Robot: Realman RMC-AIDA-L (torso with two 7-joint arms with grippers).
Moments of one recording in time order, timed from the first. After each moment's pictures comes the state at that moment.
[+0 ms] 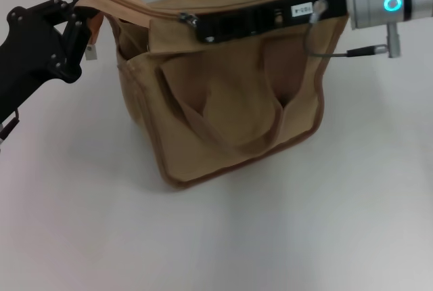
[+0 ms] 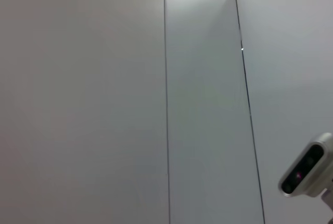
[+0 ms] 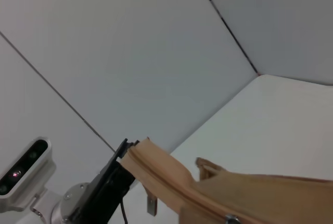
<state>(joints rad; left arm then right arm) -0.41 -2.07 0.55 0.33 1.41 1.79 -0.76 0.89 2.04 -1.00 -0.68 -1.84 -1.47 2.13</state>
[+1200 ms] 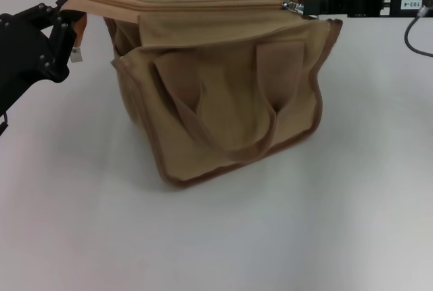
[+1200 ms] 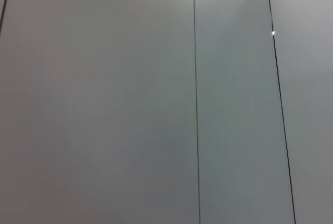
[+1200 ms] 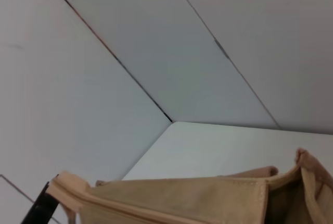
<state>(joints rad) -0.39 -2.07 0.53 0.33 1.41 1.74 -0.76 0.70 1.96 -0.85 -0.75 -1.85 -1.50 2.13</state>
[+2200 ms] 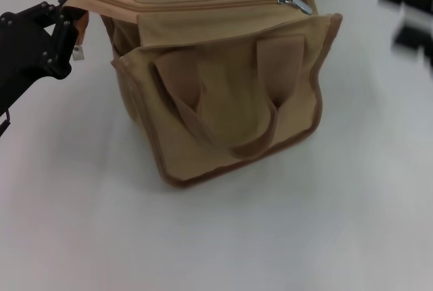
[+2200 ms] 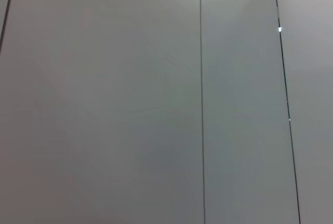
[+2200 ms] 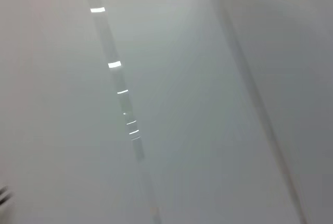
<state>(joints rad) -0.40 -2.07 0.53 0.33 1.41 1.71 -0.77 0.48 1.99 -0.72 -0.61 -1.50 -2.06 1.39</state>
